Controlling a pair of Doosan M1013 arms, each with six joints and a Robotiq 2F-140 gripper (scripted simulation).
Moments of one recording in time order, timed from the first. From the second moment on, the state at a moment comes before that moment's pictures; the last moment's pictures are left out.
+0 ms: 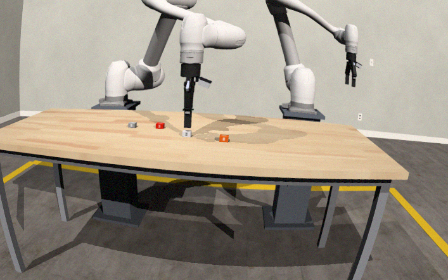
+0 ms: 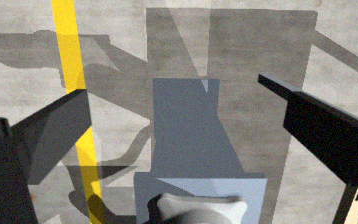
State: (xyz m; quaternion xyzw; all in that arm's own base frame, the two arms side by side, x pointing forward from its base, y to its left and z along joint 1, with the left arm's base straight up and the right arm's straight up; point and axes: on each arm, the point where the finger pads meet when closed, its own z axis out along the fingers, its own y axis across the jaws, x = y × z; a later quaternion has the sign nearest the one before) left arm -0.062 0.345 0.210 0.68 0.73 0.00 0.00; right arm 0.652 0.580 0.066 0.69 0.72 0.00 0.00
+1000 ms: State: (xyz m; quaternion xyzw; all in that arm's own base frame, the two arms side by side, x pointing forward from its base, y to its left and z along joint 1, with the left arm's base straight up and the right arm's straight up) left arm -0.062 0.345 0.210 0.68 0.73 0.00 0.00; right arm 0.651 0.576 0.112 0.69 0.72 0.00 0.00
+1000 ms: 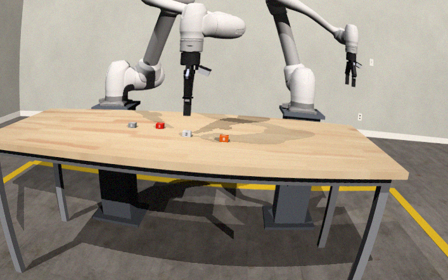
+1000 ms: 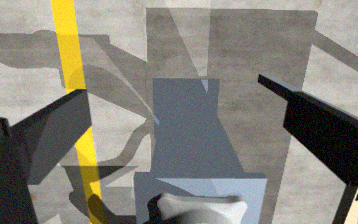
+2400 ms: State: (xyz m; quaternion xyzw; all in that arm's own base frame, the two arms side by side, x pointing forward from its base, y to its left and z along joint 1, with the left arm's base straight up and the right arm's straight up) left arm -0.062 0.345 0.210 0.68 0.73 0.00 0.00; right arm 0.586 0.343 0.077 0.69 0.72 0.00 0.00
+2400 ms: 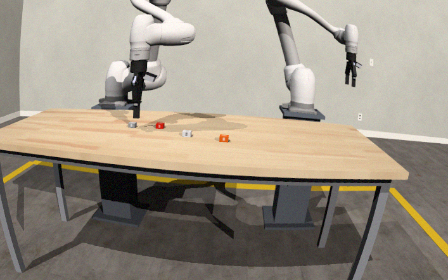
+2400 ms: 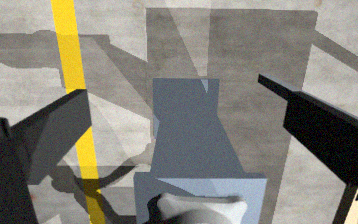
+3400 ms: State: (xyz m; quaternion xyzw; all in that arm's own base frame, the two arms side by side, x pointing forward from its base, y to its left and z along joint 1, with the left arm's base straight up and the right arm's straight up) left arm -0.062 0.345 0.210 0.68 0.73 0.00 0.00; right arm 0.569 0.317 0.067 0.69 0.72 0.00 0.00
